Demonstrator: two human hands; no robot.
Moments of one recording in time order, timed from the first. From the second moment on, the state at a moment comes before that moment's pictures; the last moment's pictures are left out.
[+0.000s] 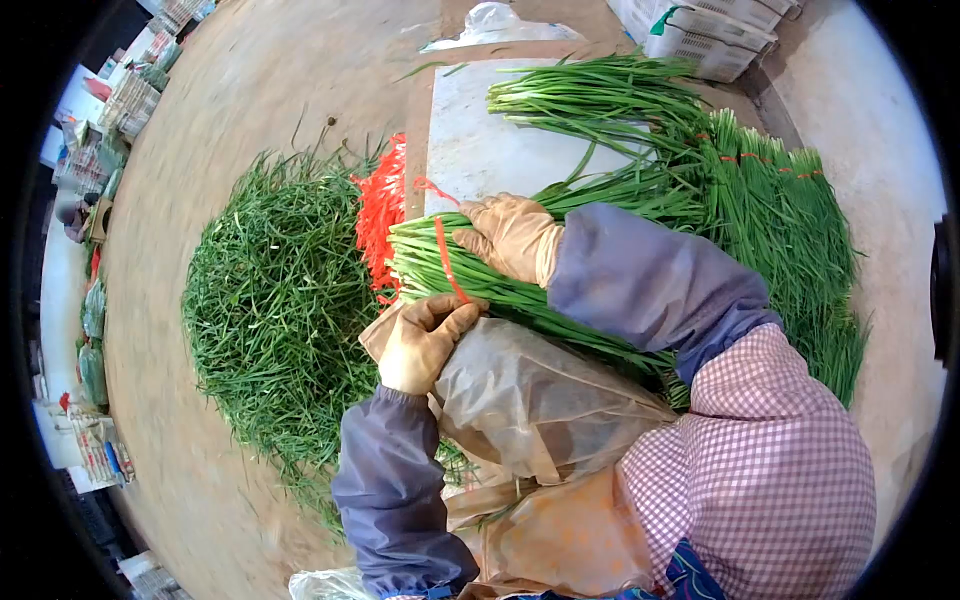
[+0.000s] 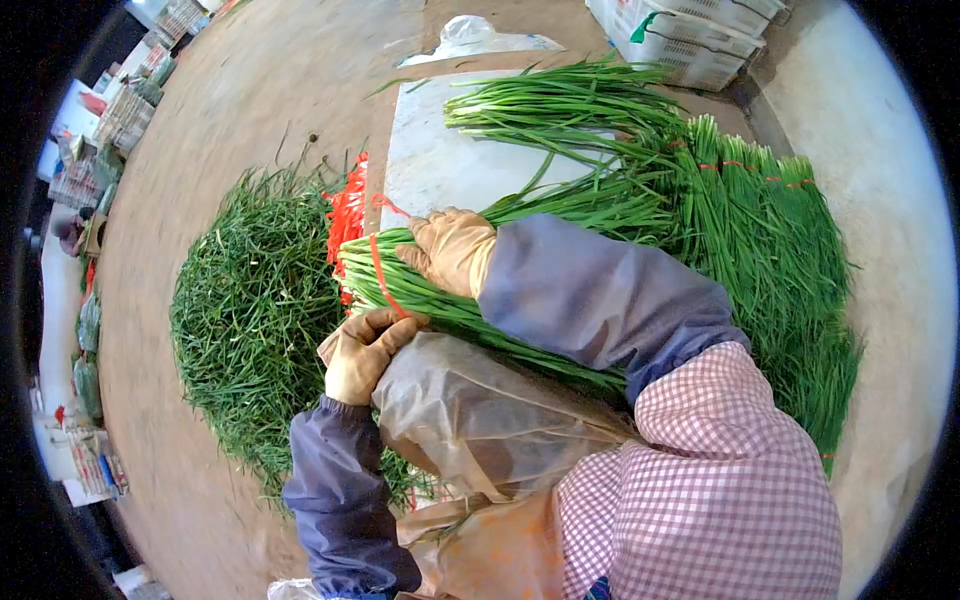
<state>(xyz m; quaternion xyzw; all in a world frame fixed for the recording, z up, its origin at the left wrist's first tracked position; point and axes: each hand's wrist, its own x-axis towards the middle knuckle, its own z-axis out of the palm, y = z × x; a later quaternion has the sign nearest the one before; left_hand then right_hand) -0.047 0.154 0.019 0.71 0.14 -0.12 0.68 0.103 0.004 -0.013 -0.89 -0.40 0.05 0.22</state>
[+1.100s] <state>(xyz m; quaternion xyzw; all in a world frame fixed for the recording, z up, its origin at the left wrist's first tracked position) -0.062 0.147 0.028 0.73 0.18 -0.03 0.66 0.339 -0.065 0.021 -0.87 -0.37 0.26 0.19</state>
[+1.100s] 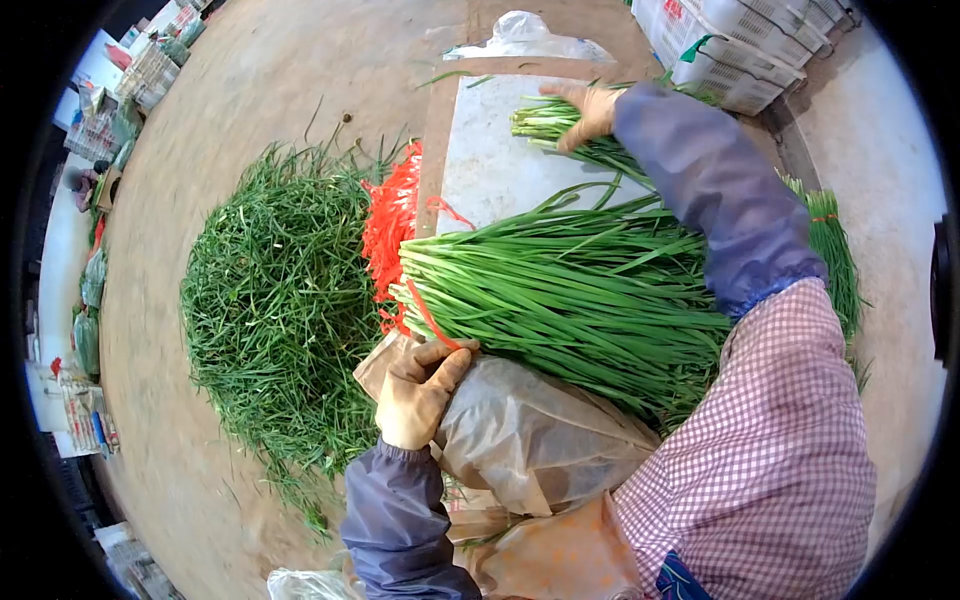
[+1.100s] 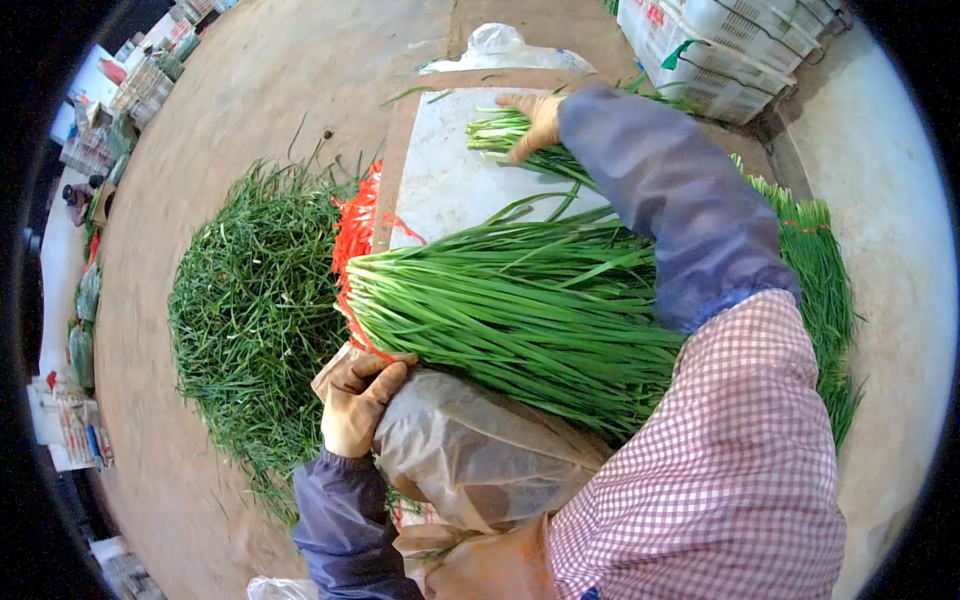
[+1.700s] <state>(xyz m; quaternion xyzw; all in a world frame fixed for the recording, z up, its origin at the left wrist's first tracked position) -0.059 0.144 0.031 0.73 0.19 -0.03 0.65 0.354 -0.077 0.005 -0.88 -0.30 0.01 0.36</state>
